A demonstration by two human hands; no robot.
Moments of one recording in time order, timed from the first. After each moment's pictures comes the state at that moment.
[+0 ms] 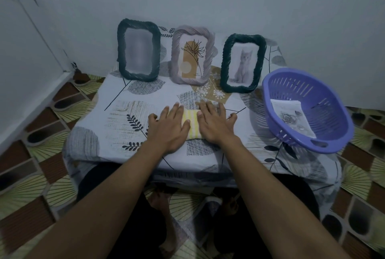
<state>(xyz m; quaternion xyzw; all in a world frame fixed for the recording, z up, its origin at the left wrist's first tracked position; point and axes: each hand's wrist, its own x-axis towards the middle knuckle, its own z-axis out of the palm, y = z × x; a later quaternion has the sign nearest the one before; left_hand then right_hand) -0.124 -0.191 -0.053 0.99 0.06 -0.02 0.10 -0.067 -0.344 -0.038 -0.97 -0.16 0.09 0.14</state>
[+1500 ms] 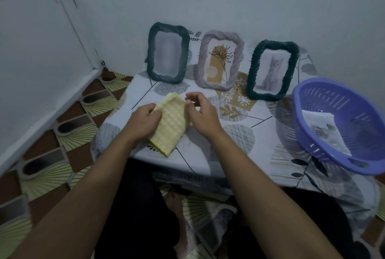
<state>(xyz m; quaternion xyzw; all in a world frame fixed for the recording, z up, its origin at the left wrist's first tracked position) -0.167 -0.087 -0.013 0.84 0.22 0.06 0.49 -0.083 -0.250 -0.018 -0.81 -0.22 0.04 0.54</state>
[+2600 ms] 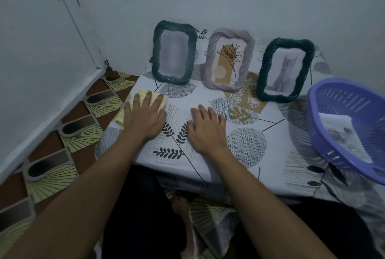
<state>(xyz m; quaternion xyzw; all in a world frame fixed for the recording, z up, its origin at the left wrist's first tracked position) -0.127 -0.049 -0.049 0.98 0.19 0.01 0.06 -0.087 -0.240 -0.060 -0.96 -0.25 0.01 0.15</state>
